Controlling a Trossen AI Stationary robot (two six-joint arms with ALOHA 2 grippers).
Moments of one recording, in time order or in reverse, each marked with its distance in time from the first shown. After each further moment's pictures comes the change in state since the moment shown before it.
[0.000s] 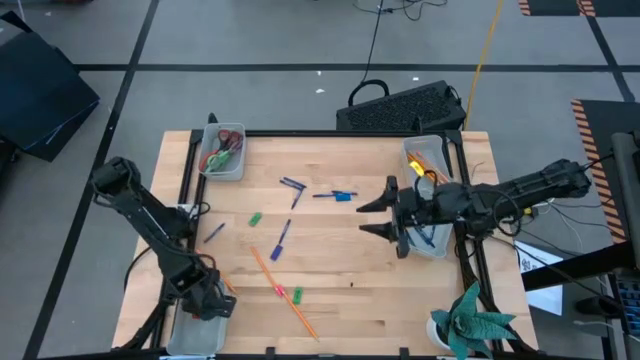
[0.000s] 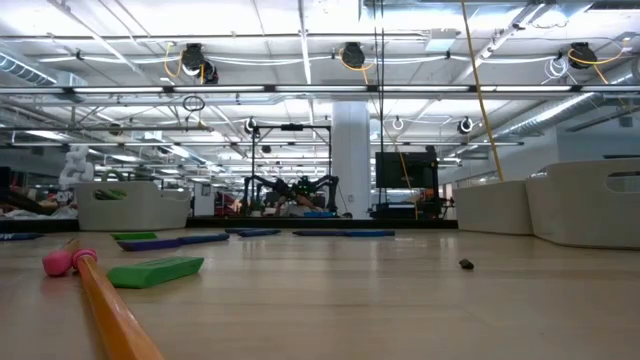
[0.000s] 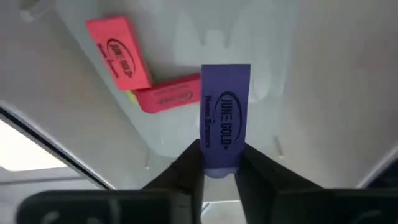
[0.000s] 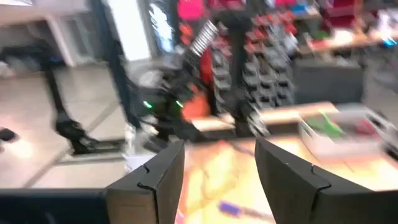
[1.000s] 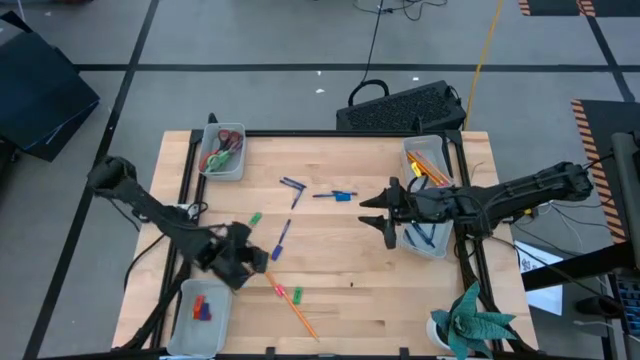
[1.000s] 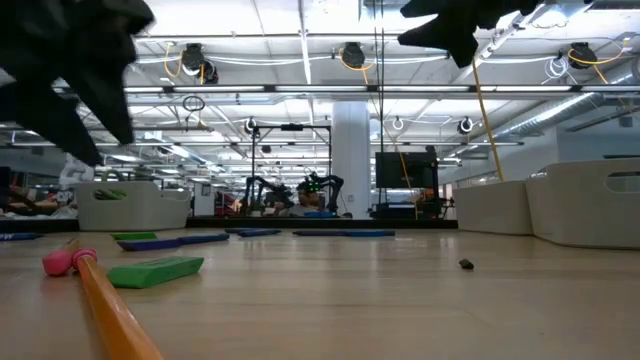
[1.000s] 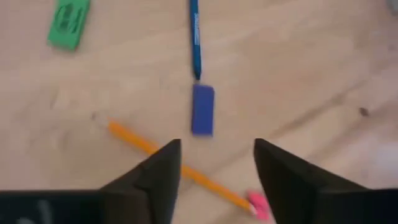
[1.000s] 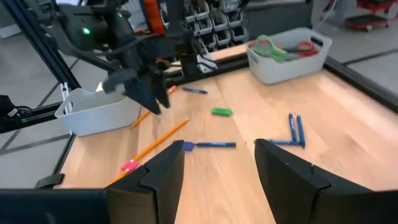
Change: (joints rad) left arm 0.301 -0.038 0.073 -0.139 -0.885 0.580; right arm -0.069 -0.009 -0.176 -0.064 0.078 0.129
